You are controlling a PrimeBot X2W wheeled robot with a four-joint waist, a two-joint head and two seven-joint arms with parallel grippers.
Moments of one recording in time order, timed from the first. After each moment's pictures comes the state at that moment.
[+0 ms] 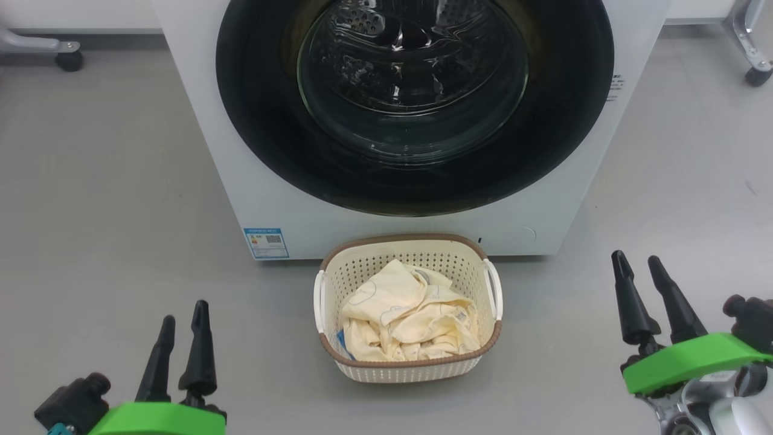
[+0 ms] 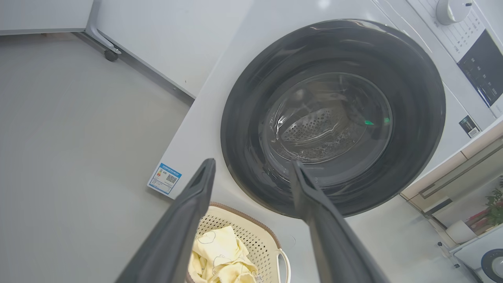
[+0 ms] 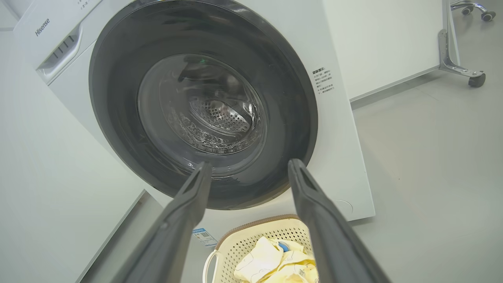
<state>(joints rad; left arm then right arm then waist) 0.03 0.02 -0.01 0.10 -0.67 -0.11 -0.12 0.03 -0.13 0.06 0.03 0.63 0.13 -0.12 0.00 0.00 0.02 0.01</state>
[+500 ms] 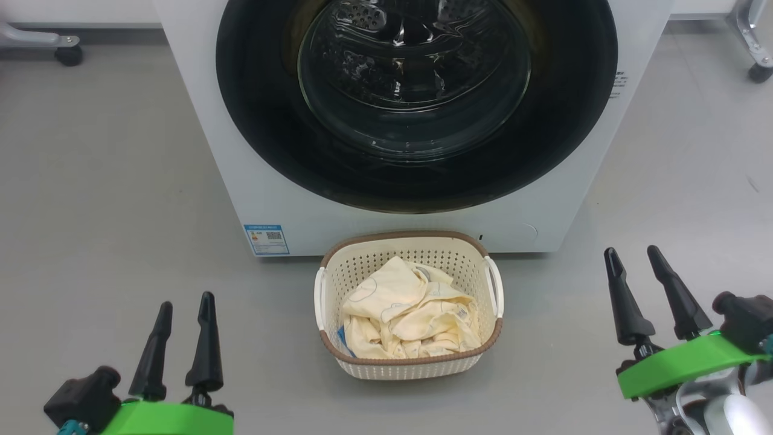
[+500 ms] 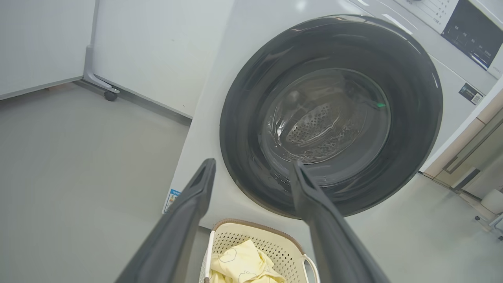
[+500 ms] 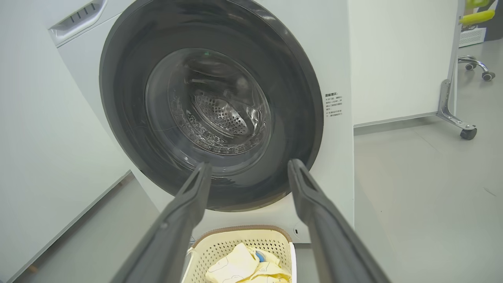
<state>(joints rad) 0.03 0.02 -0.02 0.06 -0.47 -0.11 -0.17 0.03 -0.16 0.09 0.00 0.45 0.13 -0.17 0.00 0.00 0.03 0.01</state>
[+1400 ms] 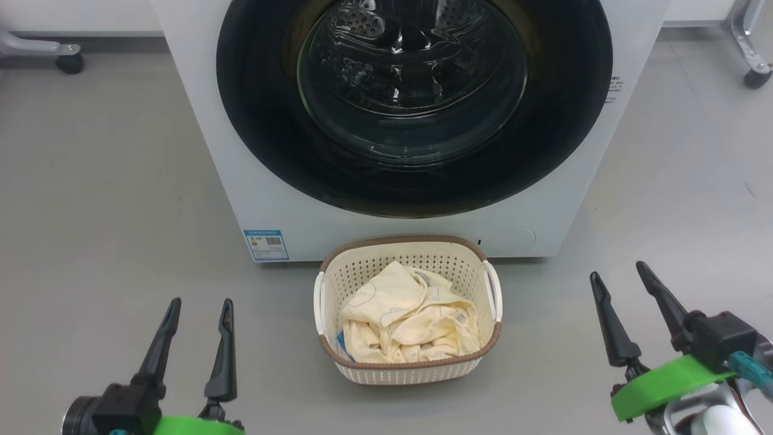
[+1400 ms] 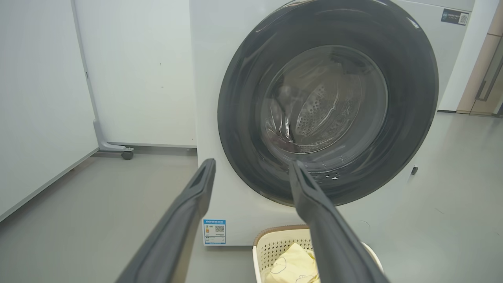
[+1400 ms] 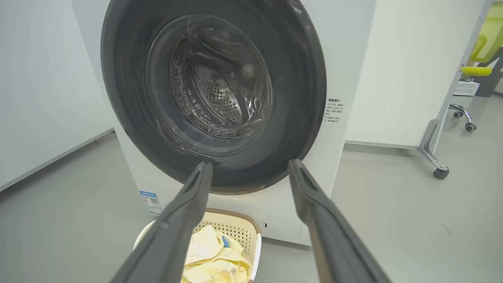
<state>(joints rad) 0.04 0.04 -0.04 0.06 -0.10 -0.11 -0.25 0.04 -0.19 0.13 0.09 0.22 0.13 -0.24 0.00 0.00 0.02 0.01</state>
